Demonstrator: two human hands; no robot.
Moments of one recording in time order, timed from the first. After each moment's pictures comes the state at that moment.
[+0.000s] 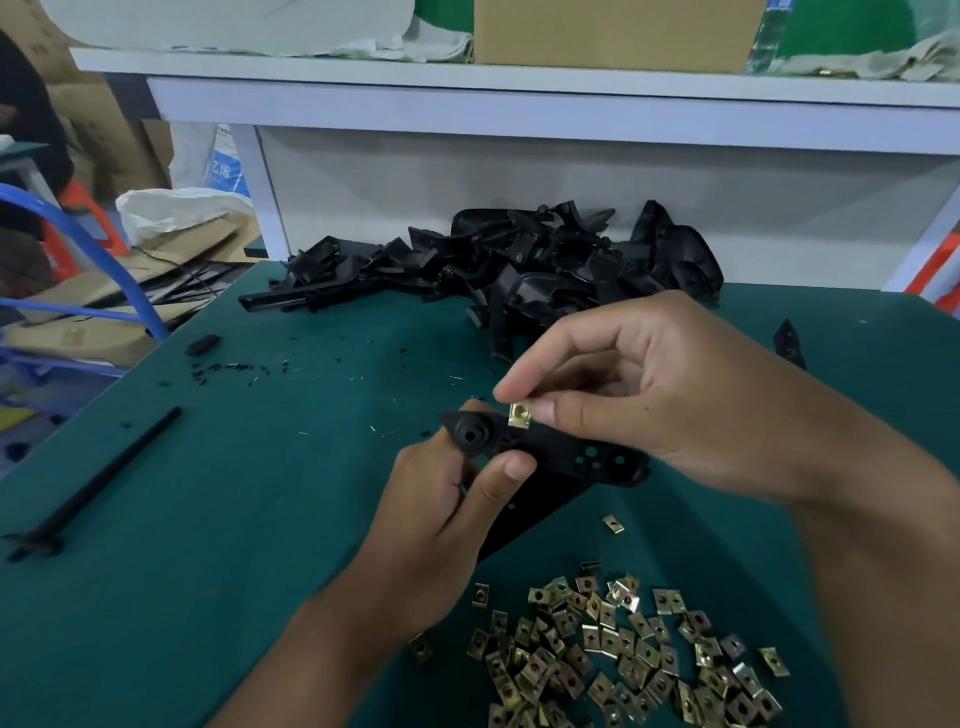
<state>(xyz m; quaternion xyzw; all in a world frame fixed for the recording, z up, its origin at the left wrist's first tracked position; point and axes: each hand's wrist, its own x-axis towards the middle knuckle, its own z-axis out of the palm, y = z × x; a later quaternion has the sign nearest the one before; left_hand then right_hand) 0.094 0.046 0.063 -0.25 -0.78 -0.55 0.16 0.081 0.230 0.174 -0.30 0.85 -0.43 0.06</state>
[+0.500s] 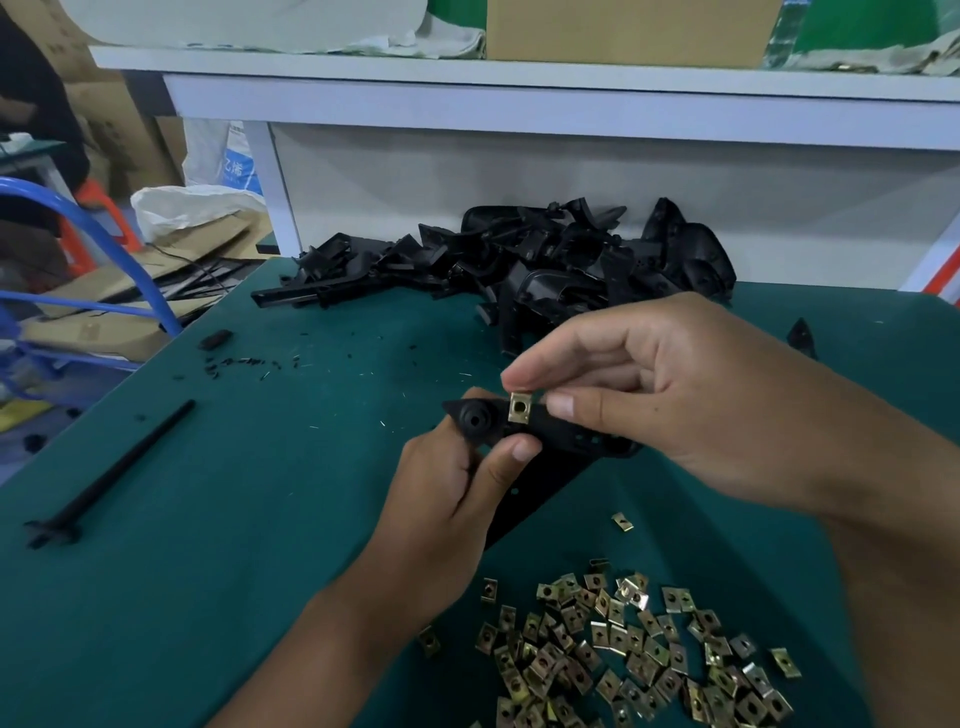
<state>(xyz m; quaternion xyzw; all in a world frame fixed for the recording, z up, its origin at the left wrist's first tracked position) 0.088 0.046 0.059 -0.21 -0.79 -0.55 0.19 0.079 0.233 0.168 -0.31 0.86 -0.40 0.06</state>
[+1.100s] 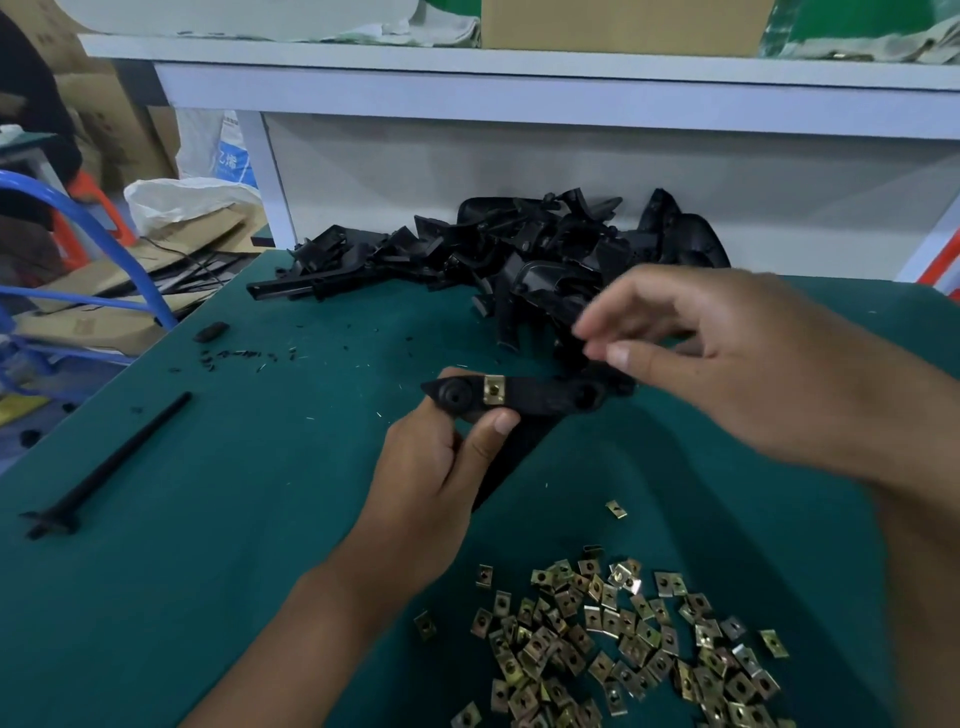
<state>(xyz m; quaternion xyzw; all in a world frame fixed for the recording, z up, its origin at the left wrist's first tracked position) 0.083 0.041 0.055 -0.17 -0.81 -0.53 0.20 0.080 0.254 0.179 -0.24 0.93 -0.29 -0.03</state>
